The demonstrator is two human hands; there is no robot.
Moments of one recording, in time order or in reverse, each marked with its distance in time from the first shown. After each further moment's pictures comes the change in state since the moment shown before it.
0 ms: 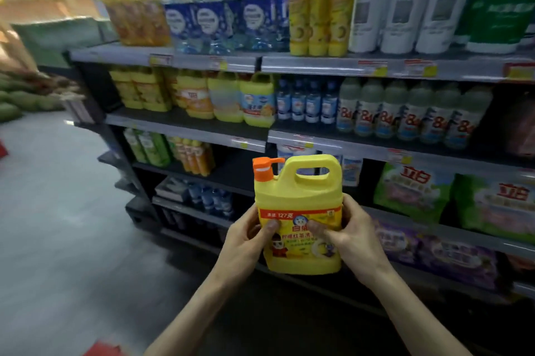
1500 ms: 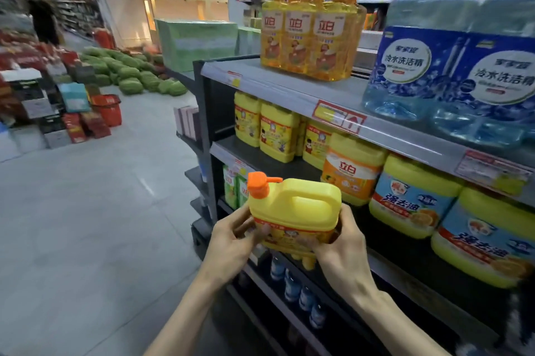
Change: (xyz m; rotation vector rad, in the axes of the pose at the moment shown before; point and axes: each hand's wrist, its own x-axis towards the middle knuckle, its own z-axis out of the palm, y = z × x) left_hand 0.268 -0.055 -0.494 0.073 0.464 0.180; right_hand 0.454 0.018 0.424 -0.040 -0.274 -0.361
